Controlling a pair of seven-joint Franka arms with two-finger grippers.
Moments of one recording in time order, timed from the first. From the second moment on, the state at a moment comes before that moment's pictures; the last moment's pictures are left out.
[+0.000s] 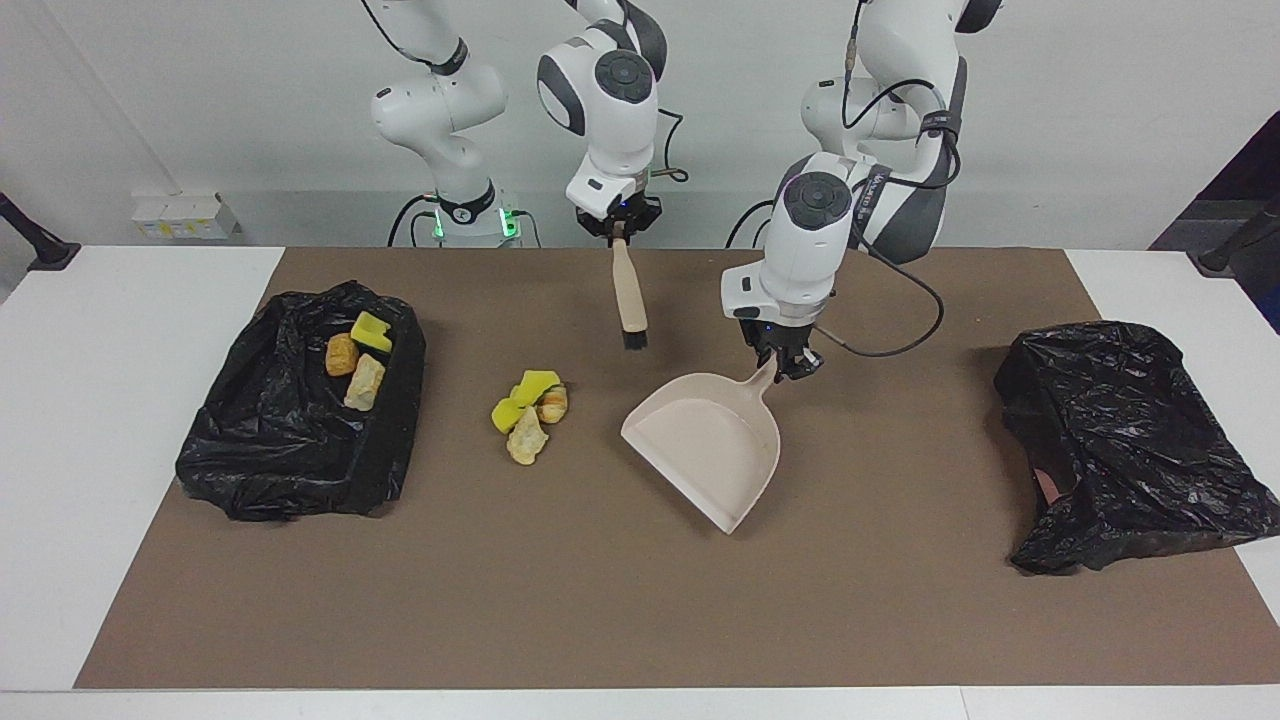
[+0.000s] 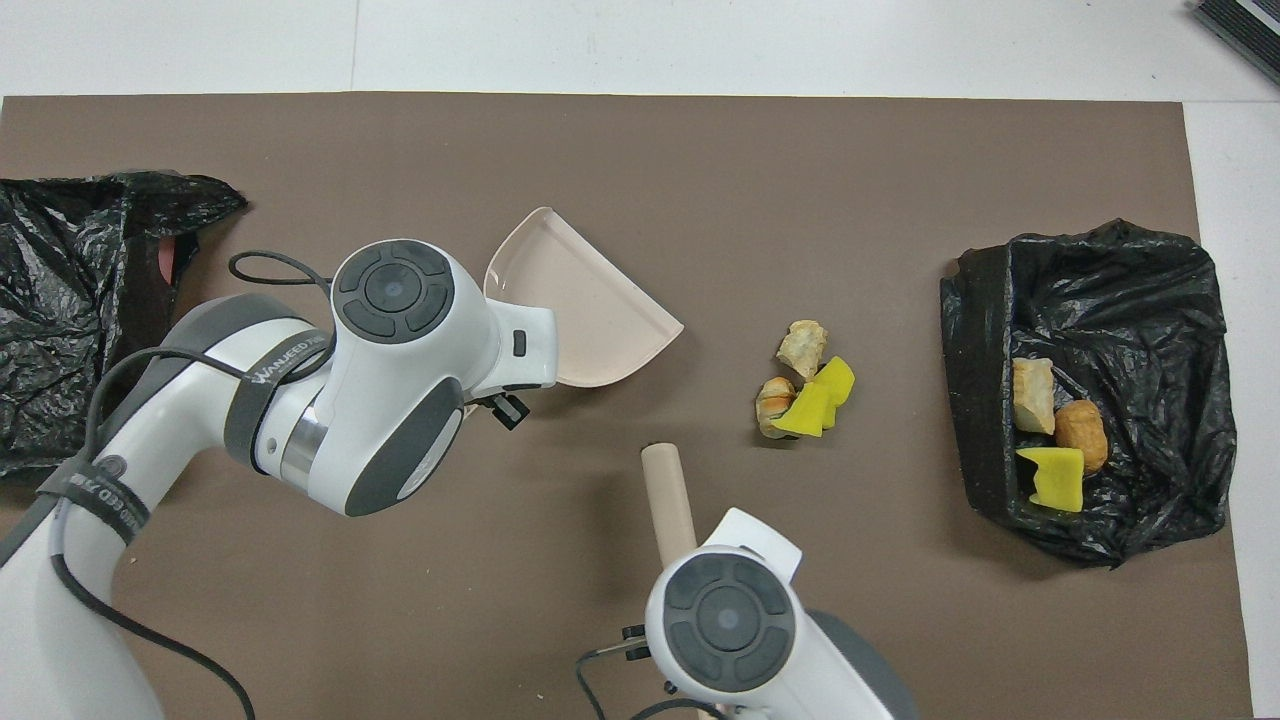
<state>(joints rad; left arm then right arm) -0.12 0.19 -0.42 -1.87 0.11 1.98 0.45 0.45 -0.18 0.23 -2.20 0.08 1.83 0.52</state>
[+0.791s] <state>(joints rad) -0.18 0.20 -0.45 -1.94 0.15 2.03 0.72 0.09 0.03 0.23 -2.13 -0.38 1.86 0.19</state>
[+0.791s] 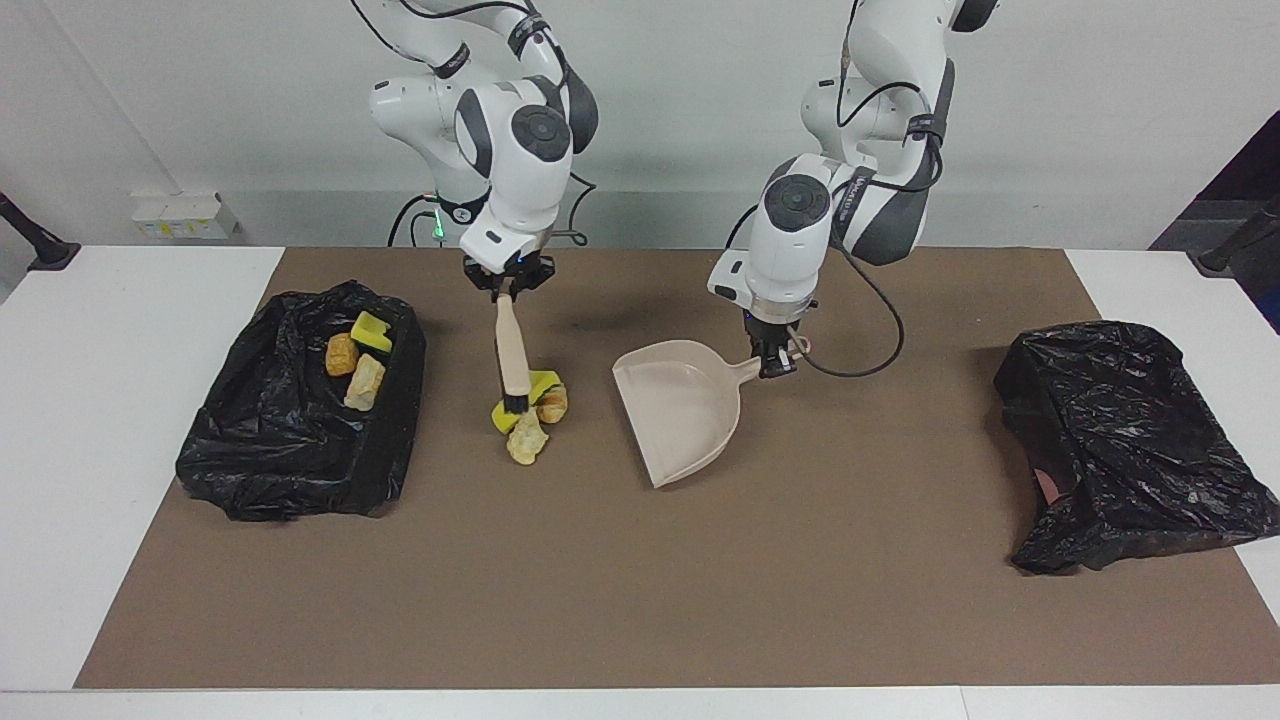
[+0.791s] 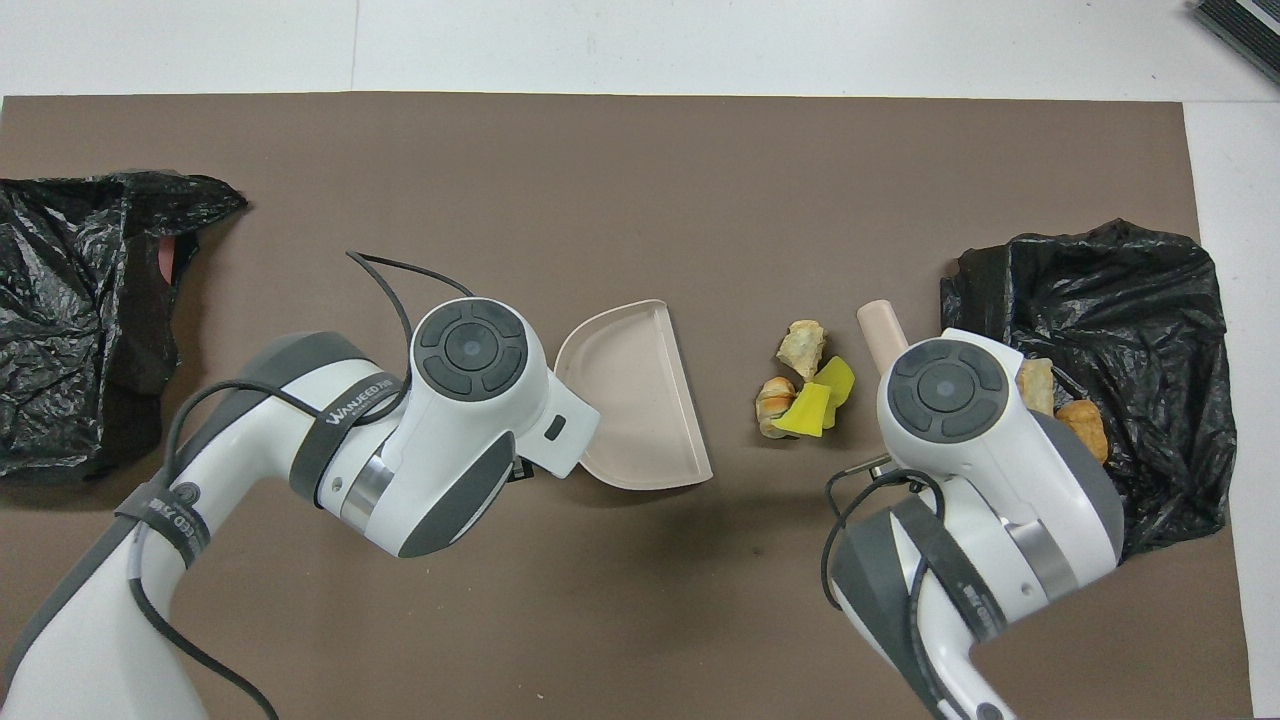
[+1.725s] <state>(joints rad) -0.19 0.15 -0.49 -2.05 0.17 2.07 0.58 0.17 0.14 0.25 -2.12 -0.13 1.94 0.19</state>
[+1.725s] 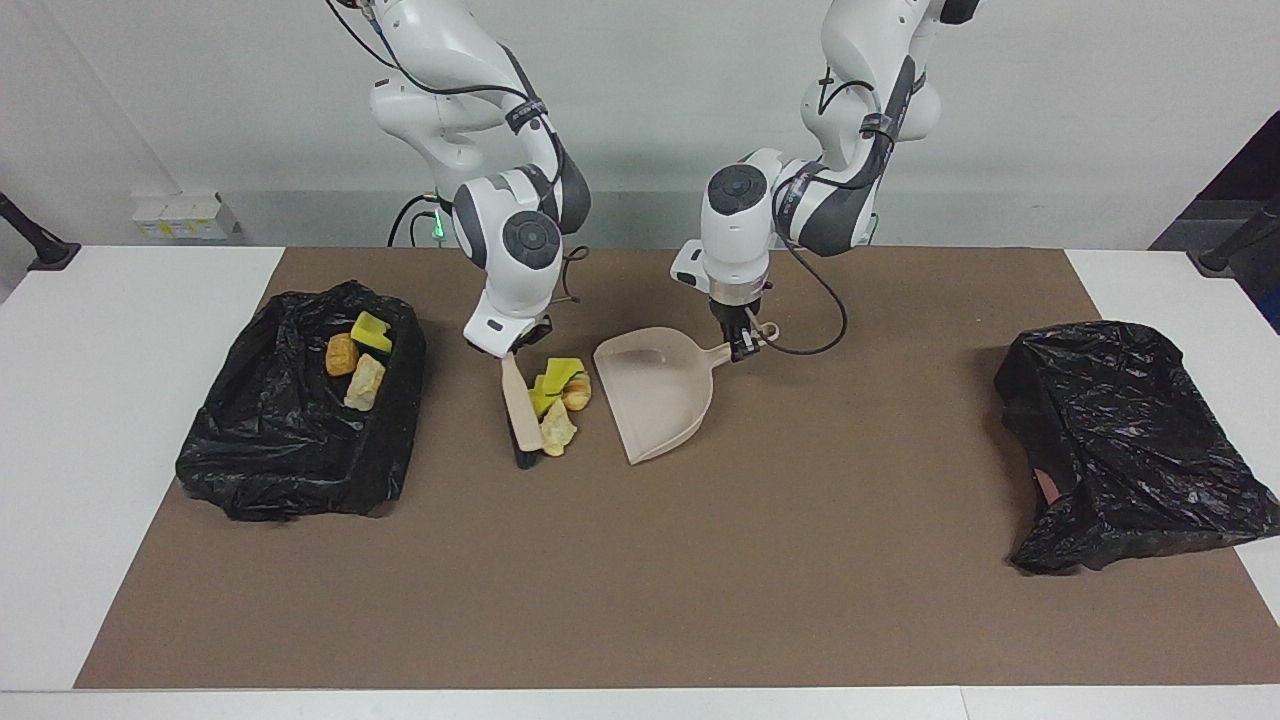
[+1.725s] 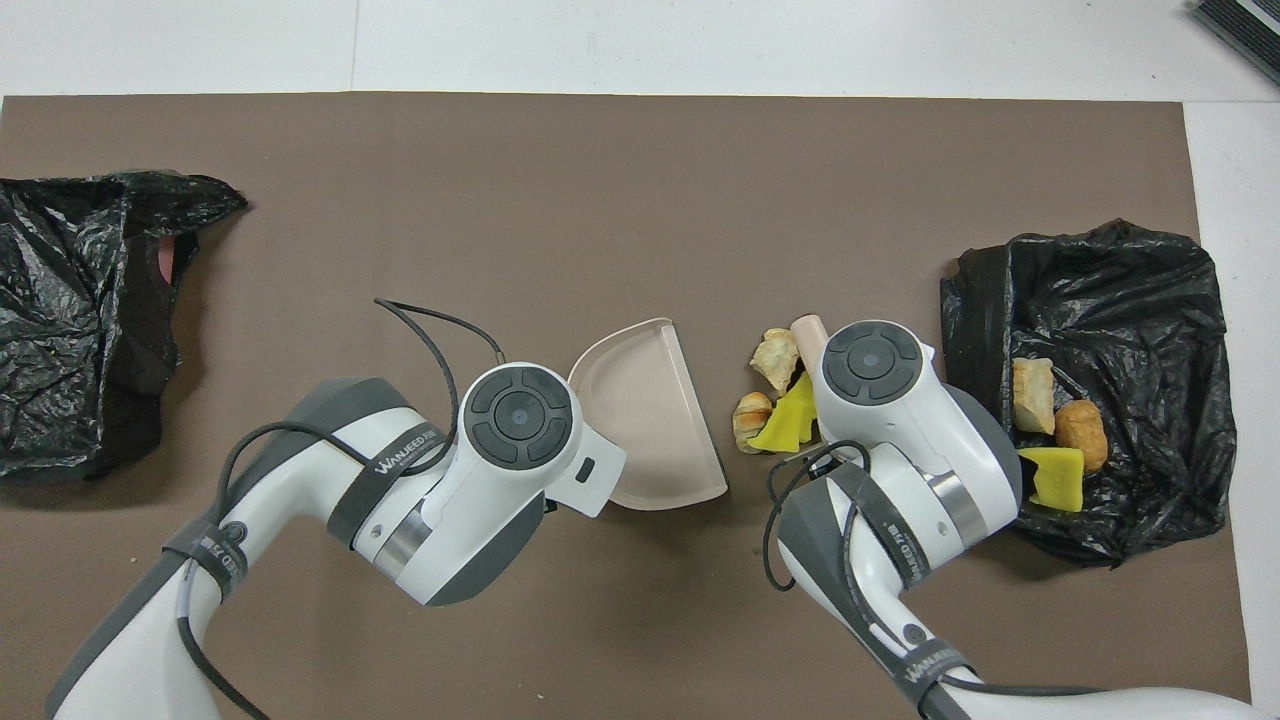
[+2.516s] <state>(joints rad) -0.19 0.15 -0.48 -2.05 0.17 2.08 0.59 0.30 0.15 0.24 -2.02 0.27 1.94 0.20</state>
